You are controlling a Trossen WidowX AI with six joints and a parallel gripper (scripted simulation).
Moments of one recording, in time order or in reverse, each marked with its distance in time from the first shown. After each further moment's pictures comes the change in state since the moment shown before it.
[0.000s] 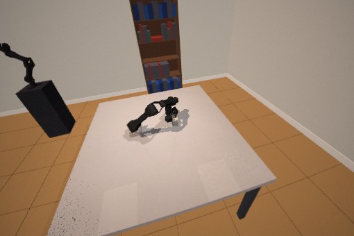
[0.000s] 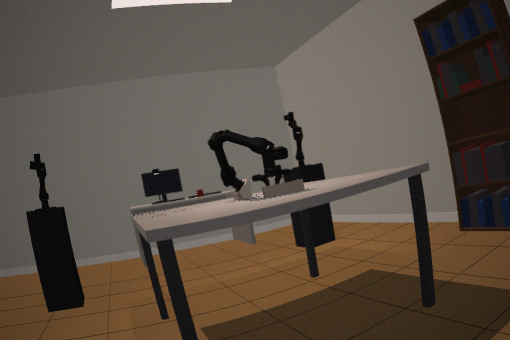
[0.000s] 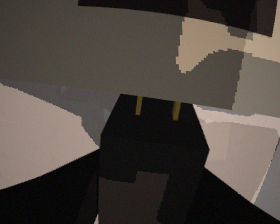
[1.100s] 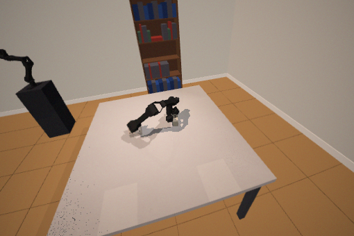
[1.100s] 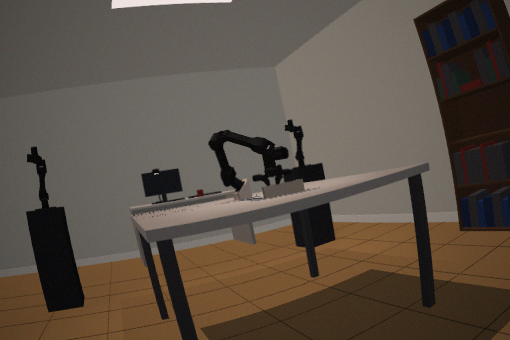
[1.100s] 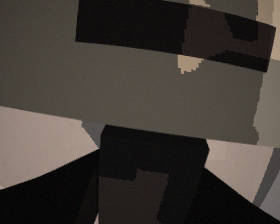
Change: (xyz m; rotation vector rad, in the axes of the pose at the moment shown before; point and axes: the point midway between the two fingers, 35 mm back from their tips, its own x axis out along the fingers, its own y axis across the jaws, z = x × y) arm -0.001 0.000 0.008 -0.005 0.003 -0.002
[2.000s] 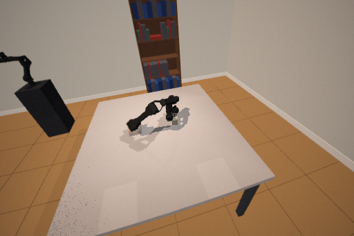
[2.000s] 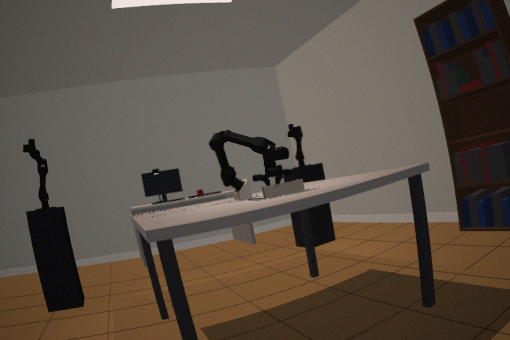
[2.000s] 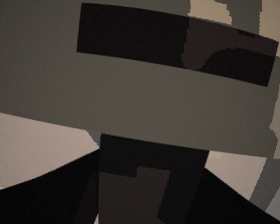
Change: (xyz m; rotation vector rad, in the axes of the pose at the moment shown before) arm 0.000 0.000 0.003 -0.021 0.012 -0.008
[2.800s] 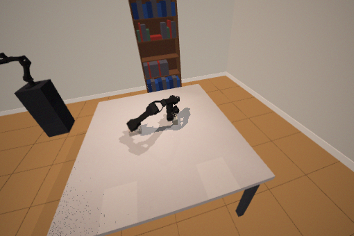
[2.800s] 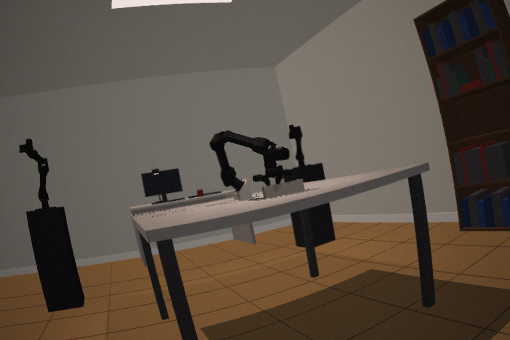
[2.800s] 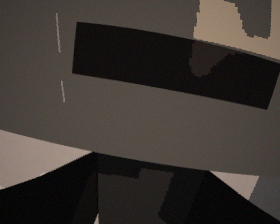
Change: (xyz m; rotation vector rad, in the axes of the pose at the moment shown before) arm 0.001 0.000 0.005 -0.010 0.013 -0.001
